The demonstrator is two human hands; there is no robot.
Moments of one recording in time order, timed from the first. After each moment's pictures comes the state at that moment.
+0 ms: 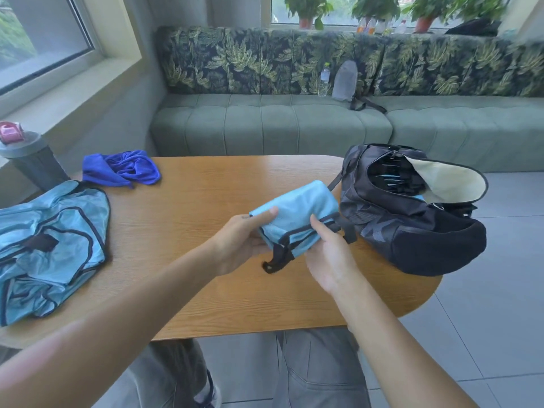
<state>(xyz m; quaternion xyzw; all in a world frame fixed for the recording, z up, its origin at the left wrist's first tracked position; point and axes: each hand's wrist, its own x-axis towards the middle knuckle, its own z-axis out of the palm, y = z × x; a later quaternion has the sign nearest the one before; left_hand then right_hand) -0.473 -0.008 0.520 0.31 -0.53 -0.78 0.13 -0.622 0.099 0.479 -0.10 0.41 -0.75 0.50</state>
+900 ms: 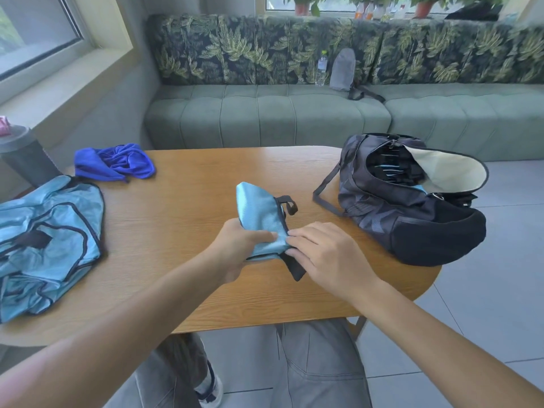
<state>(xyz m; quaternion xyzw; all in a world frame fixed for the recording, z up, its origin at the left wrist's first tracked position) -0.473 0.009 0.506 0.41 -0.55 -0.71 0.17 -0.637 0.136 0.476 -0.73 0.61 -0.24 -0.19</state>
